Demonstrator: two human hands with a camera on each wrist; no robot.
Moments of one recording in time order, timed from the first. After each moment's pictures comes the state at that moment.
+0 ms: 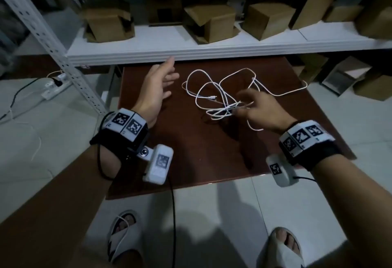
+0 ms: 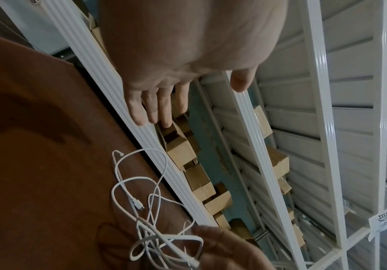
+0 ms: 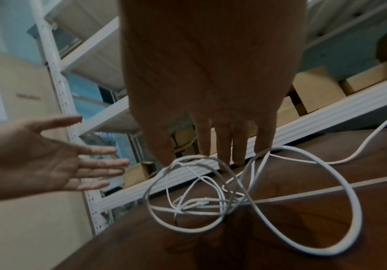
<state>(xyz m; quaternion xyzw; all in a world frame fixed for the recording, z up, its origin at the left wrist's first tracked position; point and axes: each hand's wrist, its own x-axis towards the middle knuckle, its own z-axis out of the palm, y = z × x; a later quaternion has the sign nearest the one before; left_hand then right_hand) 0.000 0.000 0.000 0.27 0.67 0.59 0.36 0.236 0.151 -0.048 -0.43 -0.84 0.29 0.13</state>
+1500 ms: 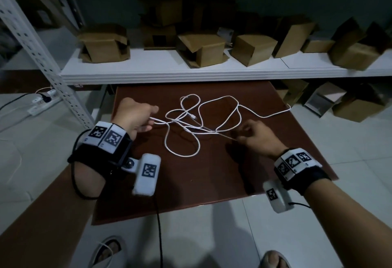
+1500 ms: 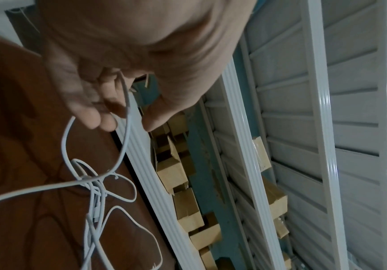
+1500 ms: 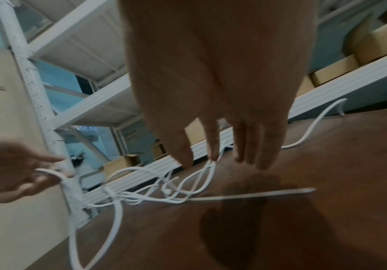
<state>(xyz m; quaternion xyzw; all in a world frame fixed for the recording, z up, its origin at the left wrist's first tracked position) -0.036 0.005 -0.005 0.17 0.79 0.49 0.33 0.265 0.178 -0.082 -0.49 -0.82 0.28 0.05</state>
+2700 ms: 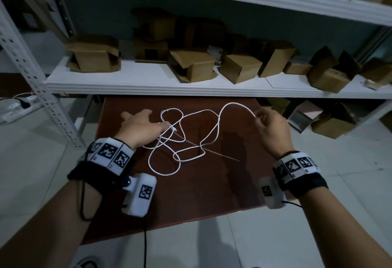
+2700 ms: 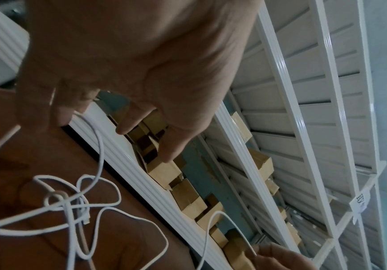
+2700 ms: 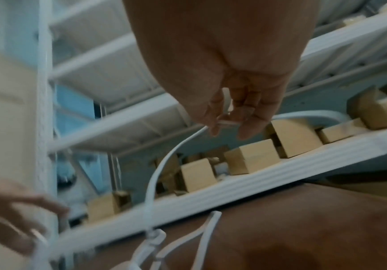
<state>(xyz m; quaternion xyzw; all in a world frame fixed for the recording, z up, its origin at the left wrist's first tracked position) -0.015 0.011 0.012 0.32 0.86 0.26 0.31 0.281 0.194 -0.008 -0.51 -0.81 0.08 0.29</state>
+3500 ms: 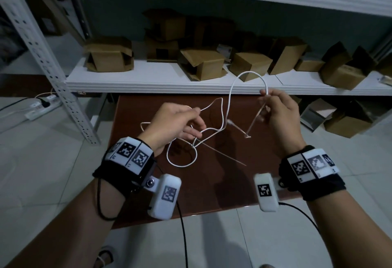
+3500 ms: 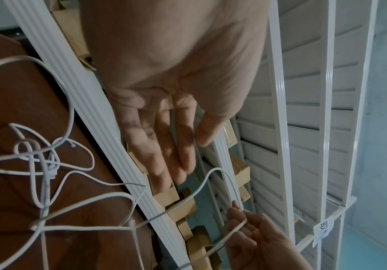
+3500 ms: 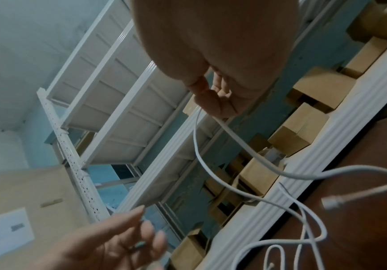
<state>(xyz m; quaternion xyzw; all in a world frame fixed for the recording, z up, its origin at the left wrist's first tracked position) 0.031 -0.002 0.034 0.37 0.63 0.52 0.44 0.243 0.137 0.043 -0.38 -0.56 0.53 0.50</state>
